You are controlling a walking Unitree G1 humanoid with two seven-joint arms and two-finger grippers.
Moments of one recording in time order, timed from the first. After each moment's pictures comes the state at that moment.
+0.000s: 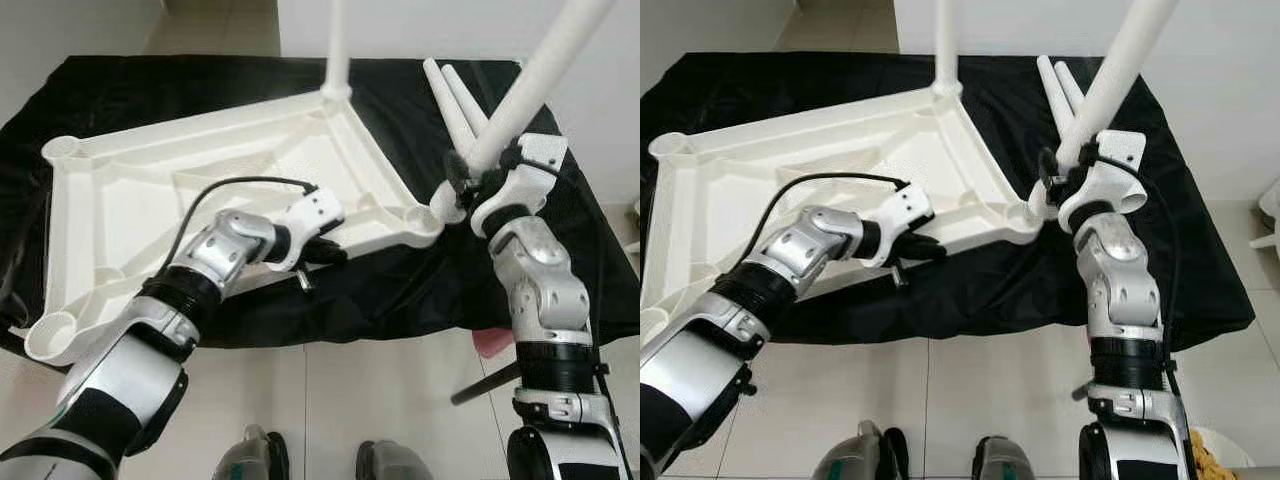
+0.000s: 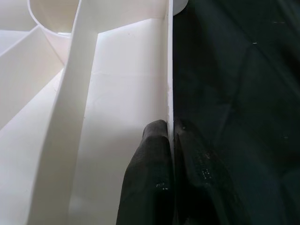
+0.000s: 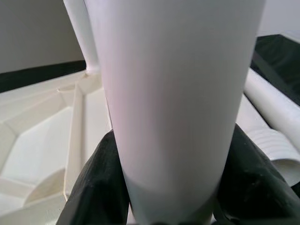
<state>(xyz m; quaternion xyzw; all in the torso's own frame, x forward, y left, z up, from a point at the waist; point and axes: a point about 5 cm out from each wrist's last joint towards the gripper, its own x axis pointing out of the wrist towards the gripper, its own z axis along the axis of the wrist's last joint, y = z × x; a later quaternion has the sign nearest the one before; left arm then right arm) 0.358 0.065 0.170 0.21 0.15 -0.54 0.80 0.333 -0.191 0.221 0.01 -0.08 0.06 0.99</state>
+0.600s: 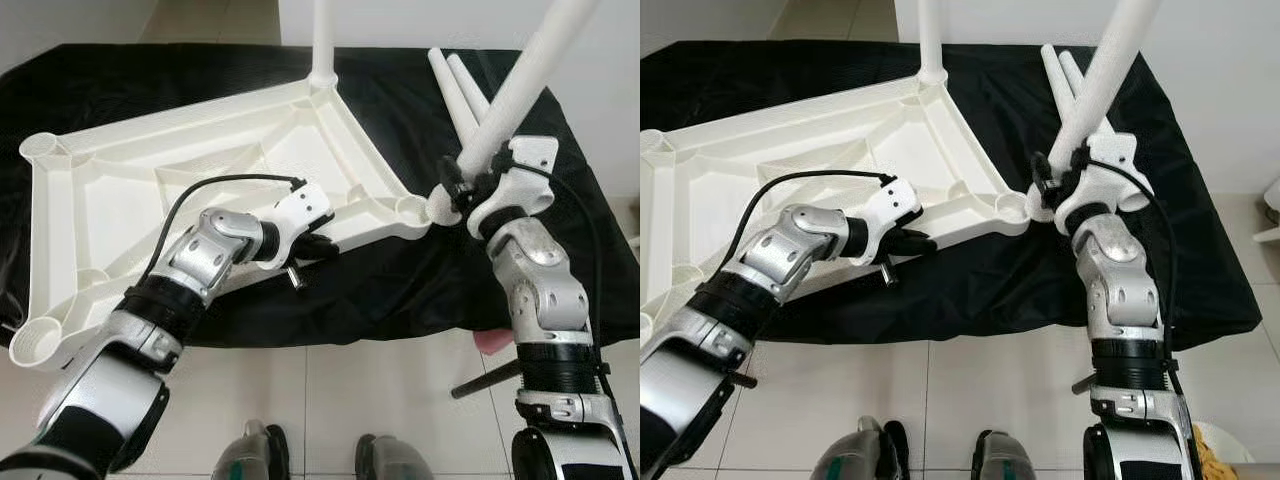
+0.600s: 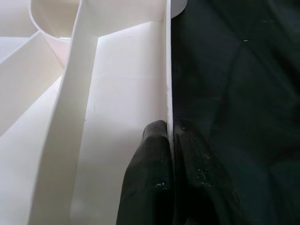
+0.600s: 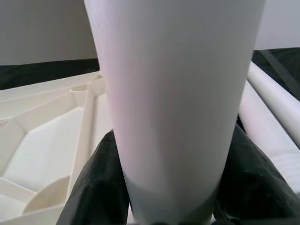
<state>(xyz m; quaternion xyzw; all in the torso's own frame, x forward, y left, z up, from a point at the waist) 0.338 0.065 0.180 0.22 0.13 -0.55 0.80 0.334 -0.184 0.231 -0.02 -0.11 0.09 0.99</state>
